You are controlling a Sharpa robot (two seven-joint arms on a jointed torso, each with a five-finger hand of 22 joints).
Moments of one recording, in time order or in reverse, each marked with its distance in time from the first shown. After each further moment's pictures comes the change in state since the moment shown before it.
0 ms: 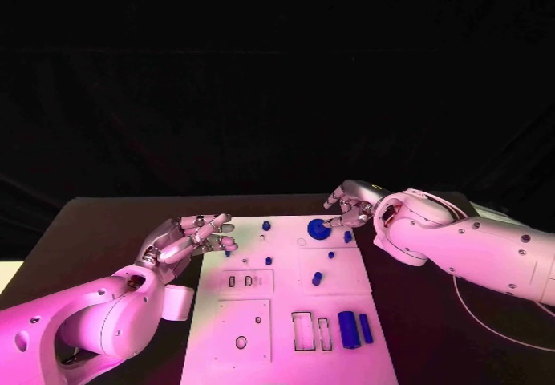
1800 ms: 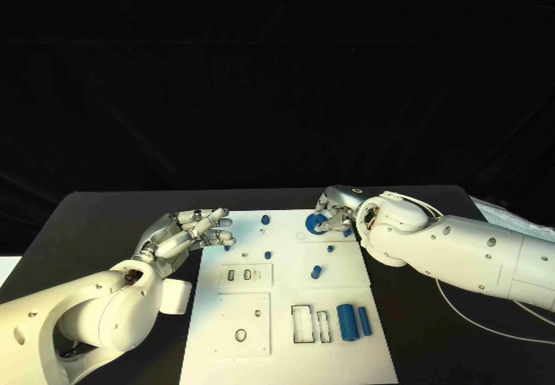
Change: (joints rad) left arm 0.000 0.001 0.000 -0.009 0.000 0.013 -0.003; left_hand 0.000 0.000 0.001 -0.001 0.000 0.004 0.004 -0.004 0.000 0.000 0.000 -0.004 0.000 0.000 0.000 -0.005 0.006 0.000 0.000 0.000 0.000 0.000; right arm -0.038 0.078 0.005 -0.040 -0.161 0.051 -0.034; right_hand 0.113 0.086 0.066 -0.048 -0.147 0.100 -0.014 0.053 0.006 0.115 -0.028 0.203 0.192 0.002 -0.006 0.055 -0.001 -0.031 0.094 -0.012 0.067 0.053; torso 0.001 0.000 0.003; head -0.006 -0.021
